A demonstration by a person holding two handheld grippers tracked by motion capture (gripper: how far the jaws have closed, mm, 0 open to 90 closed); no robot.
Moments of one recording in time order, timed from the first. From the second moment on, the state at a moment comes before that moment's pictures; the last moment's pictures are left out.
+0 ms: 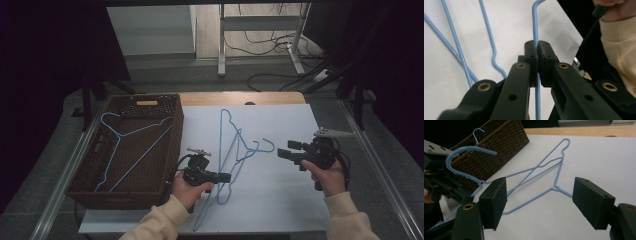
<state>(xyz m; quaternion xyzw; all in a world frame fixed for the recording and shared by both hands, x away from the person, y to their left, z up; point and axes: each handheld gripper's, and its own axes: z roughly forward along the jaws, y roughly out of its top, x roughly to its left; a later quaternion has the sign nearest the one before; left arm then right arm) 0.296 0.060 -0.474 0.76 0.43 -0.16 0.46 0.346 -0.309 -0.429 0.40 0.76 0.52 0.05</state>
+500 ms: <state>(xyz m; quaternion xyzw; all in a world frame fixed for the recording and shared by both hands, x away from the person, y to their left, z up) 0.286 0.087 -0.431 0.75 0.41 -0.14 0.51 0.338 -0.328 -0.442 0.42 0.76 0.50 0.05</state>
